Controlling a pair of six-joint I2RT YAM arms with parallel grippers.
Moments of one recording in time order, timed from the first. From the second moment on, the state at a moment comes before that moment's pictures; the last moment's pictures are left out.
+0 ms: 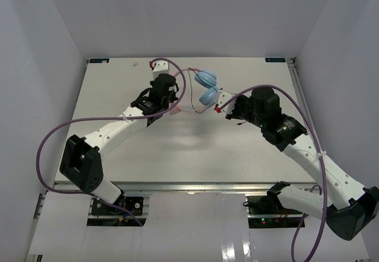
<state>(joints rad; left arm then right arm) -0.63 1.52 1.22 -0.19 -0.51 -0.44 0.64 1.04 1.05 -0.37 -0.10 -0.88</state>
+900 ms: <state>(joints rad) -0.63 1.23 0.89 0.01 0.29 -0.21 0.43 1.14 1.02 -0.33 -0.37 -0.93</state>
